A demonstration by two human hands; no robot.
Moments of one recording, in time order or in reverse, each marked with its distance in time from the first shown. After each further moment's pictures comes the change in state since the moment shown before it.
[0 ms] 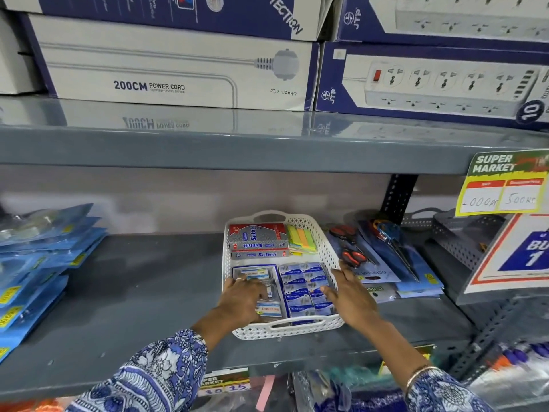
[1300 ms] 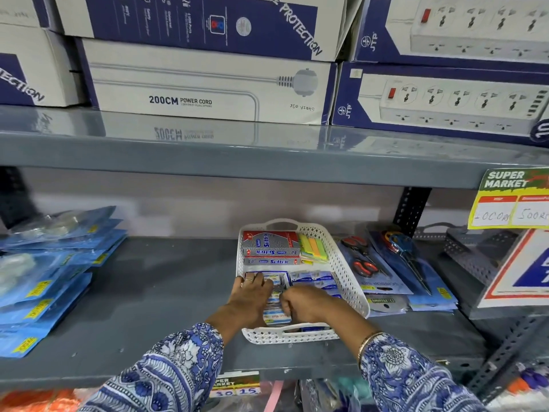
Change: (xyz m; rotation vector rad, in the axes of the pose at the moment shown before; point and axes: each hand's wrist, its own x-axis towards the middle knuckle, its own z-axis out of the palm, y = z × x) left_hand 0.000 -0.004 -0.003 0.219 0.024 -0.045; right_hand 0.021 -0.090 0.006 -0.189 -0.449 -0.406
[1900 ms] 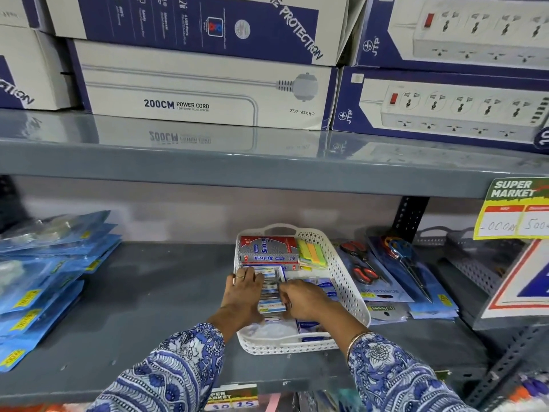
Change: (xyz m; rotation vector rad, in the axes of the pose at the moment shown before) left_hand 0.017 -0.012 -0.003 -0.006 0.049 -0.091; right_hand 0.022 0.011 -0.001 -0.037 0.173 0.021
